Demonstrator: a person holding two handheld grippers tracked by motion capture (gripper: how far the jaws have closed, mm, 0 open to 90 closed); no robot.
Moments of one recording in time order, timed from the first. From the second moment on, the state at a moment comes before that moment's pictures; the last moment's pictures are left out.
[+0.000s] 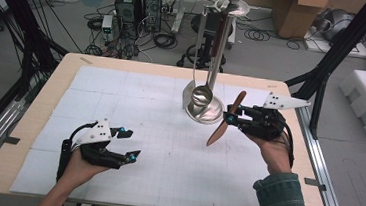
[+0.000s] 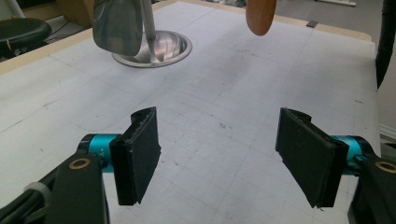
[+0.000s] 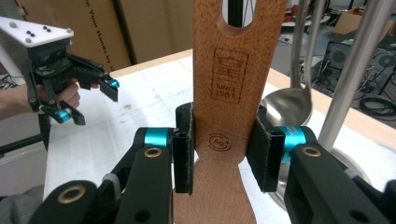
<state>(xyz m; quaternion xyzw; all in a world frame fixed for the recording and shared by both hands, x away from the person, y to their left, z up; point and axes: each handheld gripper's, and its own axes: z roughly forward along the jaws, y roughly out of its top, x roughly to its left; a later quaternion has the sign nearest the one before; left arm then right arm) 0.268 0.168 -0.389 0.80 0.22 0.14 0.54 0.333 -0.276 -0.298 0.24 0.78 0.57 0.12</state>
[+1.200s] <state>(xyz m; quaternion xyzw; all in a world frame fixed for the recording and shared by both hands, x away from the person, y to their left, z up) 0.271 0.173 -0.389 0.80 0.22 0.13 0.55 0.387 -0.288 -0.231 0.20 0.79 0.57 0.11</state>
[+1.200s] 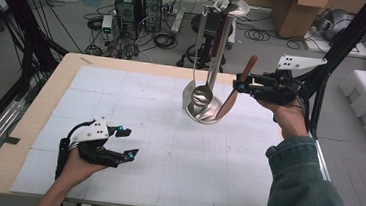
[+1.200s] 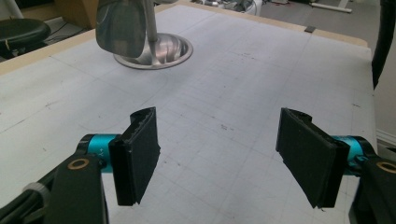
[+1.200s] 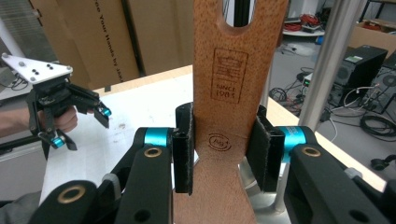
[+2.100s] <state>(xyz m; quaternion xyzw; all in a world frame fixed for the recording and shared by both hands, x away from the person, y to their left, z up) 0.269 0.172 -0.390 0.80 0.22 0.13 0.54 0.431 -0.288 -0.187 0.21 0.79 0.56 0.12</state>
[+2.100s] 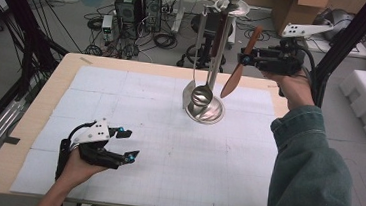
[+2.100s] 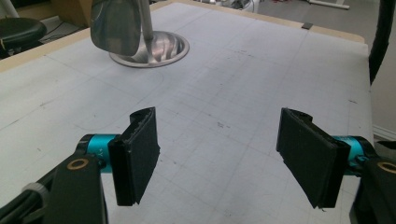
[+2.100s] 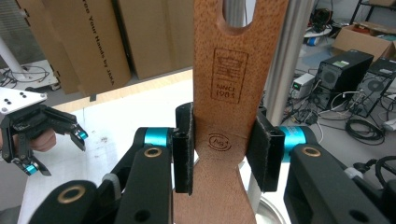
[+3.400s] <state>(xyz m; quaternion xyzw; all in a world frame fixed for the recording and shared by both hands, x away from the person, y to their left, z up) 0.269 0.176 -0.389 0.80 0.22 0.13 0.55 0.462 -0.271 -0.173 0.22 0.80 0.55 0.11</state>
